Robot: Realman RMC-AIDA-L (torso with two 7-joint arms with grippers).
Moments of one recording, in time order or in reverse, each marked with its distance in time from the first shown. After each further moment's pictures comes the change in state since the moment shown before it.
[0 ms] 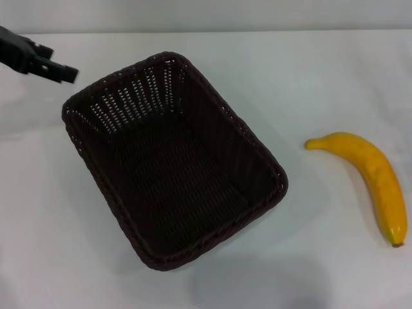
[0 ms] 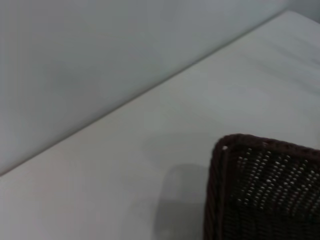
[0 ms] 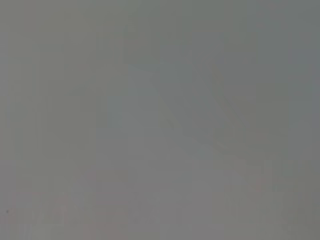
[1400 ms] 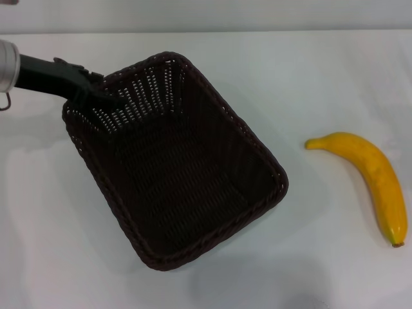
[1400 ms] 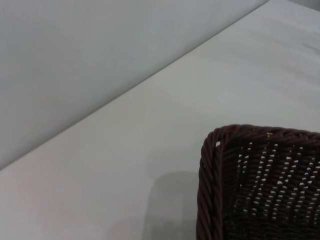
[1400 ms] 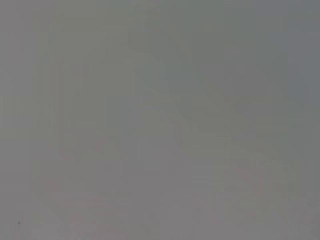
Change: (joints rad) left arm -0.010 -0.150 -0.014 -0.171 0.020 -0.249 0.233; right arm 0.015 0.000 -0.001 0.000 -0.001 0.015 0.005
